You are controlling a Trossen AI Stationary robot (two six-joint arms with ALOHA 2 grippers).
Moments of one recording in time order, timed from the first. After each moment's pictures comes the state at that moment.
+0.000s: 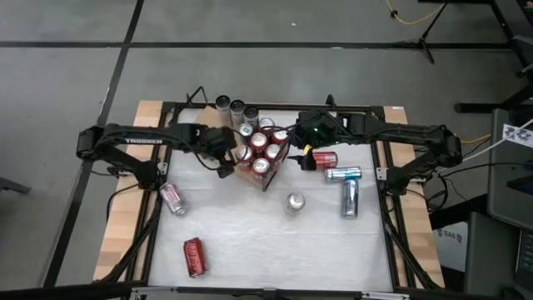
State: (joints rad) left arm 0.20 1.34 0.98 -0.75 -0.14 -0.26; right arm -0.16 1.46 1.37 -0.68 -0.02 -0.29
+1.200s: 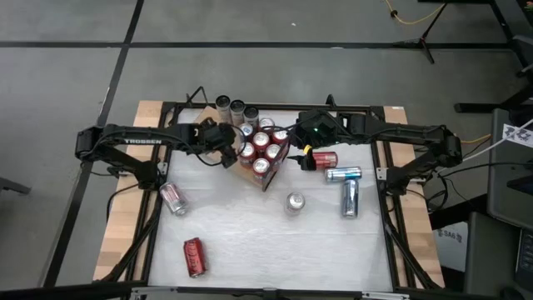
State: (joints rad) left arm 0.21 1.32 0.96 -0.66 -0.44 -0.25; right arm -0.16 1.46 1.37 -0.68 -0.02 -0.29
